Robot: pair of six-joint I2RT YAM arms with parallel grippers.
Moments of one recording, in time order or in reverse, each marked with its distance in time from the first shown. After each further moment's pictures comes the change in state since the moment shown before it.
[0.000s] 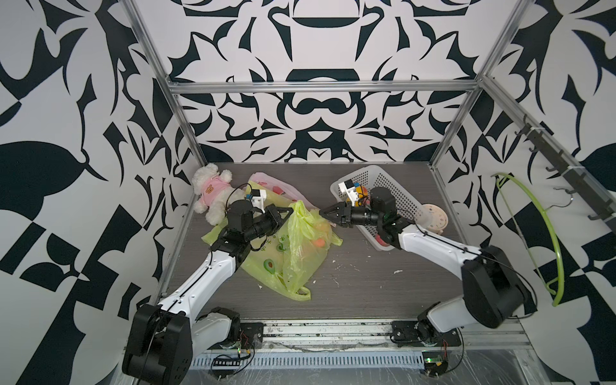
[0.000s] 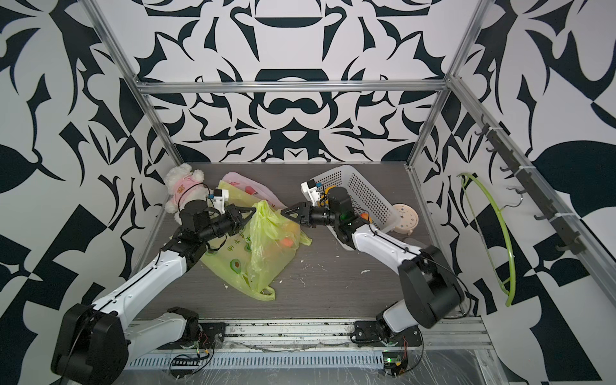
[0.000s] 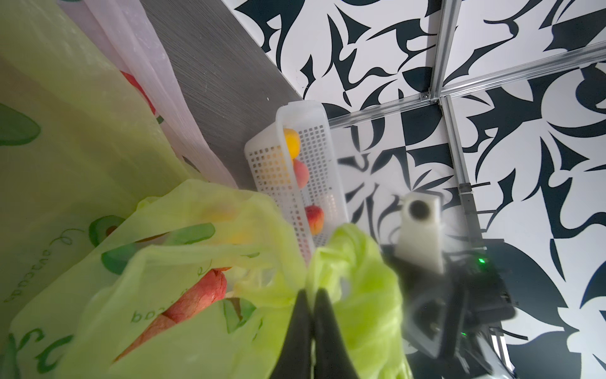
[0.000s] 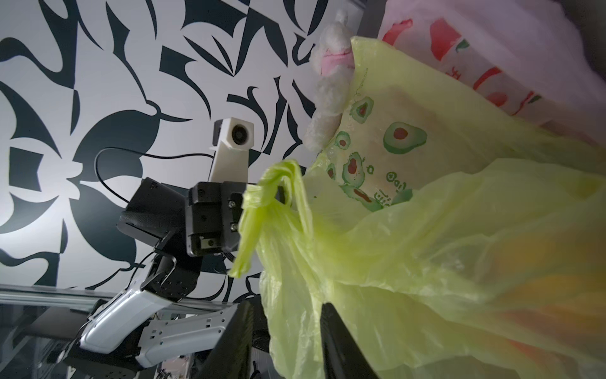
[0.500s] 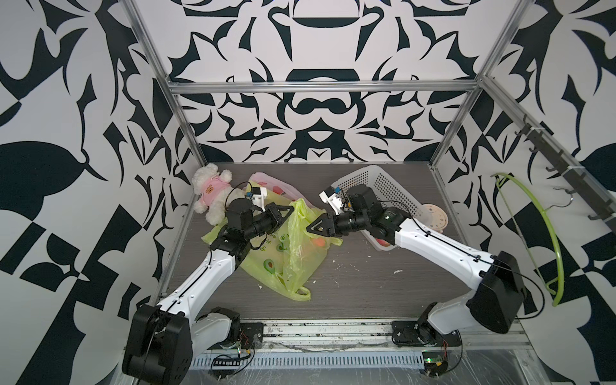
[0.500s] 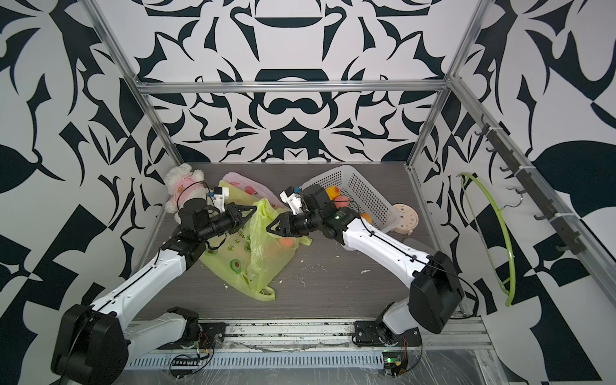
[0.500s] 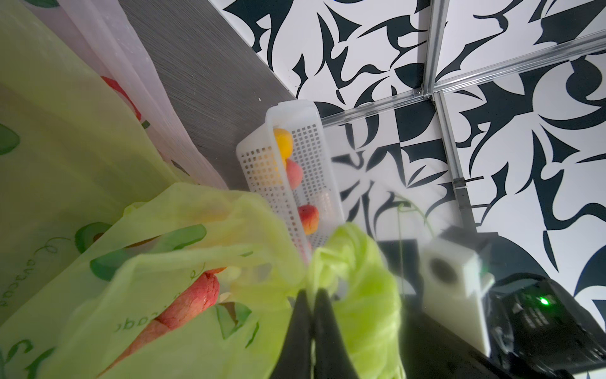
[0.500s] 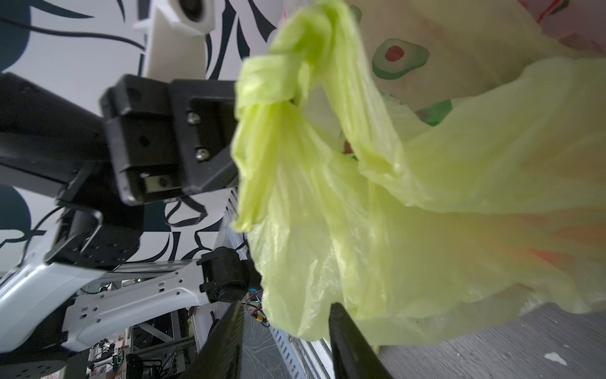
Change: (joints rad) left arm 0.001 0.000 0.018 -0.006 0.017 0.008; right arm 0.180 0.056 0.224 -0.514 0.174 -0.186
